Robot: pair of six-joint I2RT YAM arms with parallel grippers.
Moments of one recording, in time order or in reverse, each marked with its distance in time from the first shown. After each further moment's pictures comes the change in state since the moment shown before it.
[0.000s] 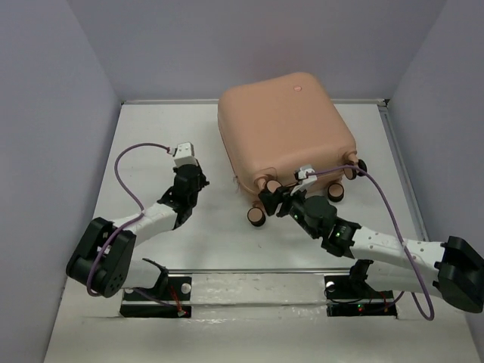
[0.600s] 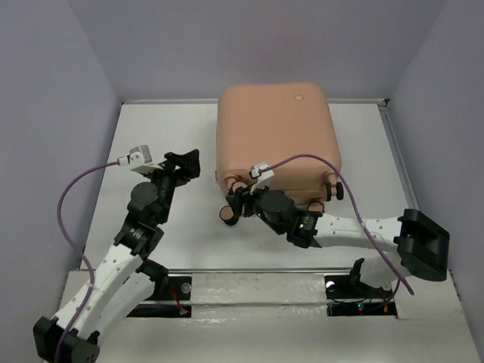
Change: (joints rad) left arm 0.051 -0.620 0.002 -0.223 0.072 -0.193; right arm 0.137 0.296 0.254 -0.033 0.048 -0.043
